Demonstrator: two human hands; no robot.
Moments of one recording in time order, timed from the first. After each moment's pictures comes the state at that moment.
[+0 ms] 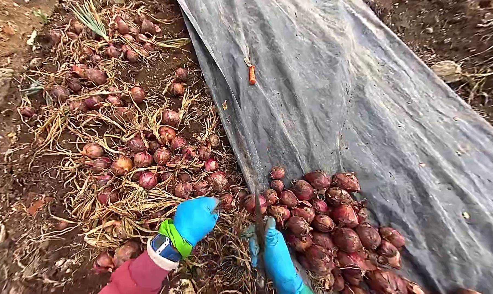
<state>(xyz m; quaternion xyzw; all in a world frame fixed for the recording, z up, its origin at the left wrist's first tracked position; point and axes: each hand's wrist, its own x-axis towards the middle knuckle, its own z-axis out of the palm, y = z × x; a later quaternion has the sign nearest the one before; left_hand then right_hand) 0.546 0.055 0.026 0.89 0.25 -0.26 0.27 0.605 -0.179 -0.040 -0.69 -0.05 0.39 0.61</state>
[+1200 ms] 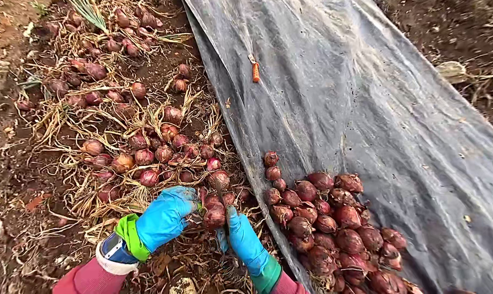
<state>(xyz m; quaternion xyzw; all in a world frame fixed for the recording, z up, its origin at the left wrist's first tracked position) 0.484 0.134 0.004 0.96 0.02 0.01 0.28 0.599 -0.096 -0.035 -0.63 -0.15 0.48 0.58</state>
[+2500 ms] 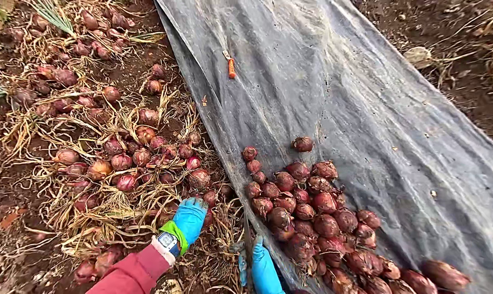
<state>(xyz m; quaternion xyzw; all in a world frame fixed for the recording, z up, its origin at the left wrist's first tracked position) 0.547 0.023 -0.081 0.94 0.10 -0.29 0.11 0.565 -0.237 -0.071 -0.66 0.08 0.43 0.61</state>
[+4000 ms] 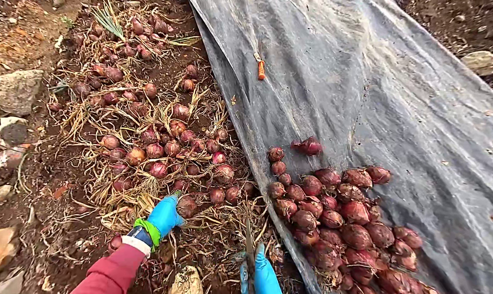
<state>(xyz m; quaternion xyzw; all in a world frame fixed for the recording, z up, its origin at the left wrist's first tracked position) 0.449 0.123 -0.075 0.84 0.41 -0.26 0.26 0.516 -0.217 -0.078 -0.61 0.11 0.52 0.58</state>
